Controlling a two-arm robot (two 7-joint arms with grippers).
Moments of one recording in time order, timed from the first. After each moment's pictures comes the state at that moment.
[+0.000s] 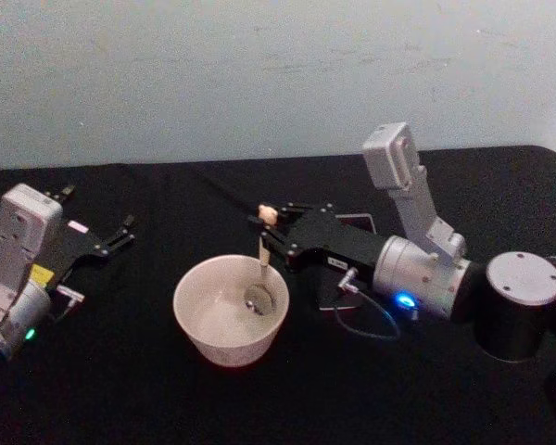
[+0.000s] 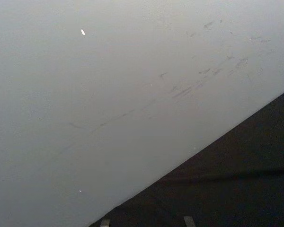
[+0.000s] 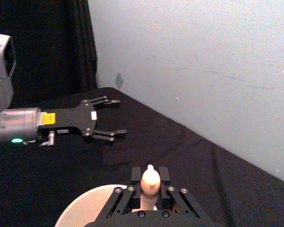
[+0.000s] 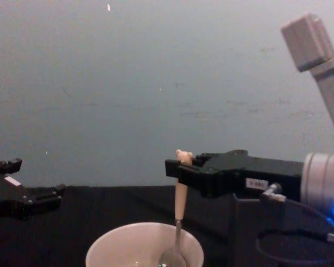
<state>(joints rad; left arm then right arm) -0.20 0.60 0.45 -1.41 -0.25 -0.12 0.03 0.36 0.38 -0.54 -1.48 0.42 0.13 0.50</state>
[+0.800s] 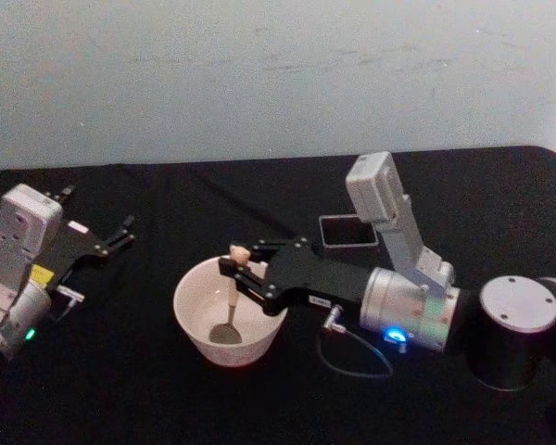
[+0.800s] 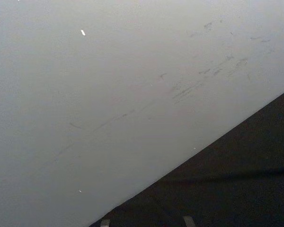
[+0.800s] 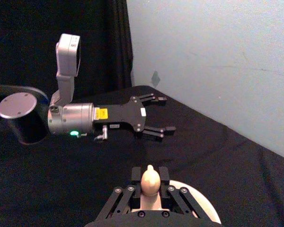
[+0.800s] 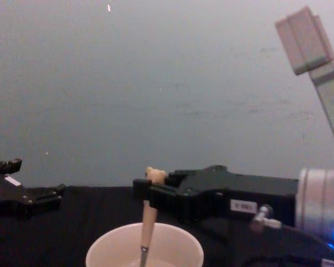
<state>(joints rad) -0.20 0.60 0.45 -1.41 -0.25 -0.12 0.03 0.31 0.43 -0.60 -1.59 0.48 0.15 0.54</state>
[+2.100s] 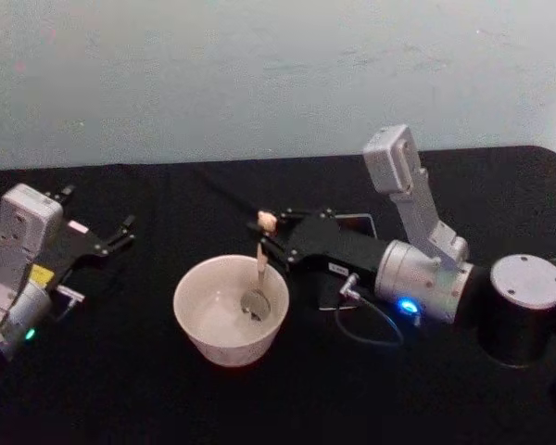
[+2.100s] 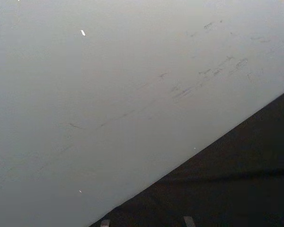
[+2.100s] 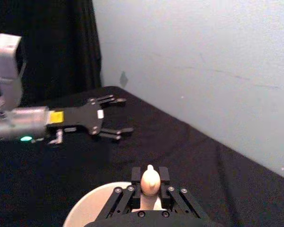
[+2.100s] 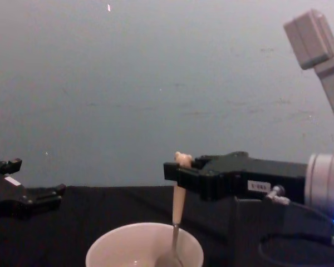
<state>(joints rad) -0.20 0.60 0.45 -1.41 -0.25 -0.12 0.03 0.34 0.40 -0.54 -1.51 0.44 0.15 0.50</state>
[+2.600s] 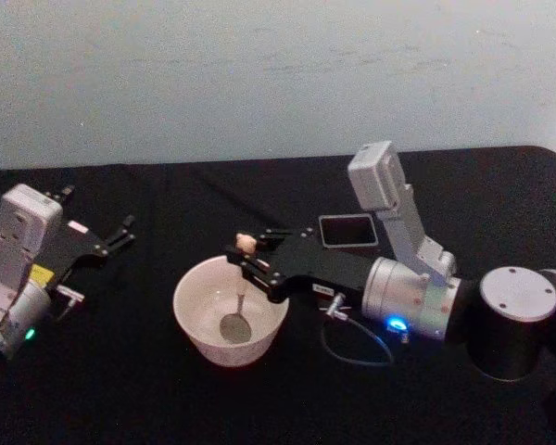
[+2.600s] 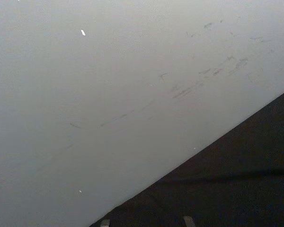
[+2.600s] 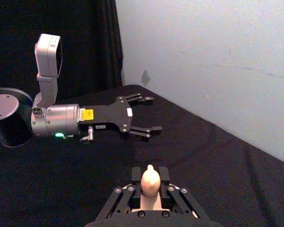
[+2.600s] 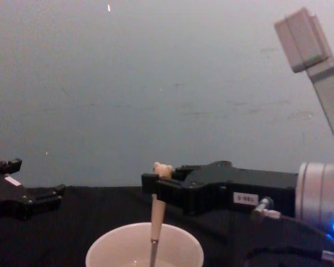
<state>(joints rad) -0.20 0.60 0.45 -1.41 -0.25 -0.12 0.03 0.32 0.41 -0.58 -1.56 0.46 0.17 0.53</state>
